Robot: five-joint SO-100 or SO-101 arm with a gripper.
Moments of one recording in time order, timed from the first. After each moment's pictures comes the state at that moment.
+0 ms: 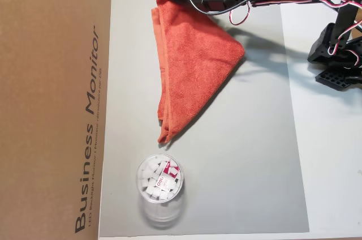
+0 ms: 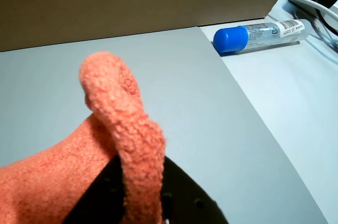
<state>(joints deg) 24.4 71.5 99.7 -4.7 77.6</state>
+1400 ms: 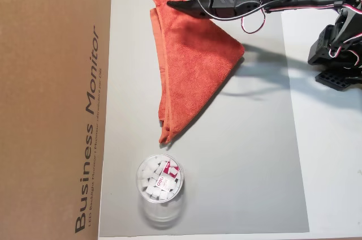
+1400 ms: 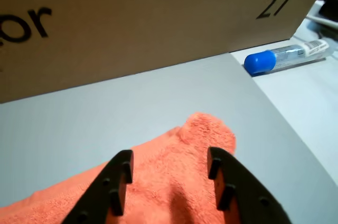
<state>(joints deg) 18.9 87.3 110.7 -4.7 86.1</state>
